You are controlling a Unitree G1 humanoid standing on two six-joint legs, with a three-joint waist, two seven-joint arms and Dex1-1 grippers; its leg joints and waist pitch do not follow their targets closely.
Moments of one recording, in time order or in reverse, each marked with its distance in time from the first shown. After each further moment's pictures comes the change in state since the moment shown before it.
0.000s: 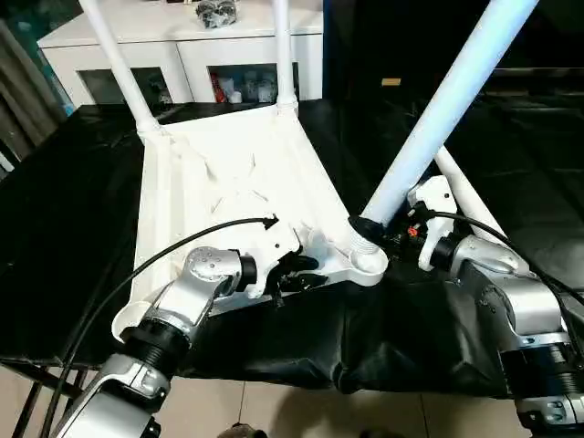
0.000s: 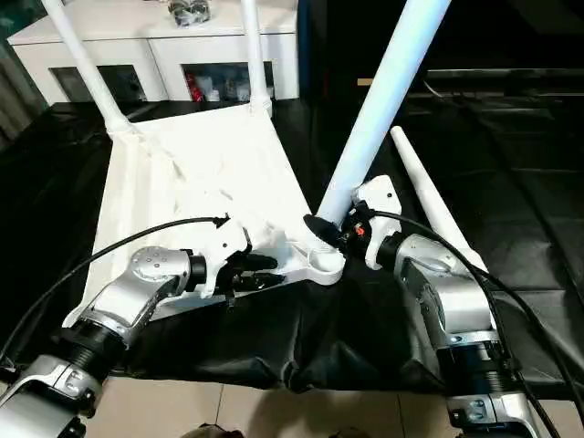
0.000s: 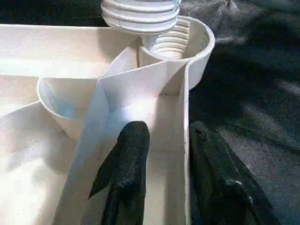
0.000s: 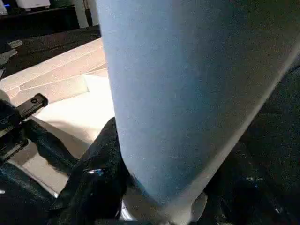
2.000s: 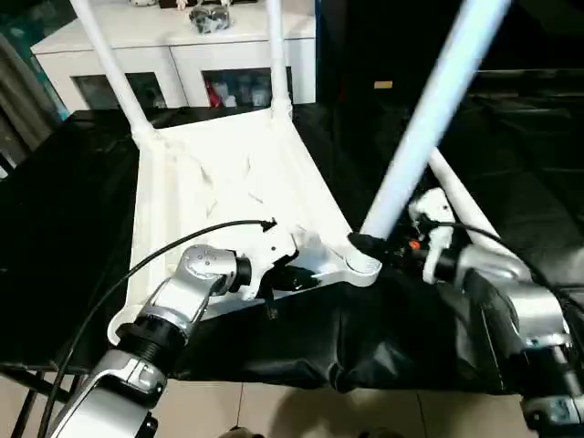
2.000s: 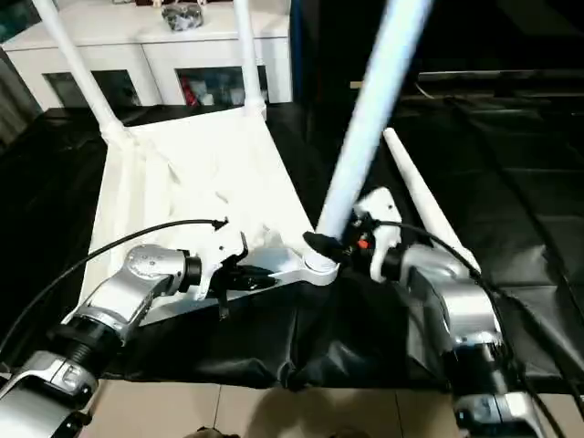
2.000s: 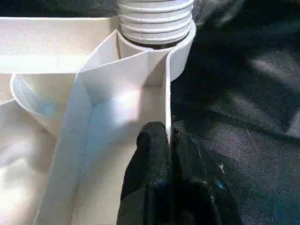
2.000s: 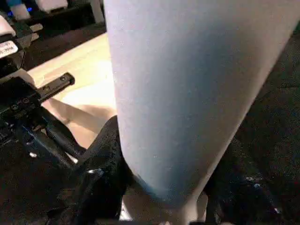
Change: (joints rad) left arm -0.009 0.003 0.006 0.026 0.027 0.004 -0.089; right arm 0.042 -0.010 -0.018 0.074 0.048 -0.019 0.092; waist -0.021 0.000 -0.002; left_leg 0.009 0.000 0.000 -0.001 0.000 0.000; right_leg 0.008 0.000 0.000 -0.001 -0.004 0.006
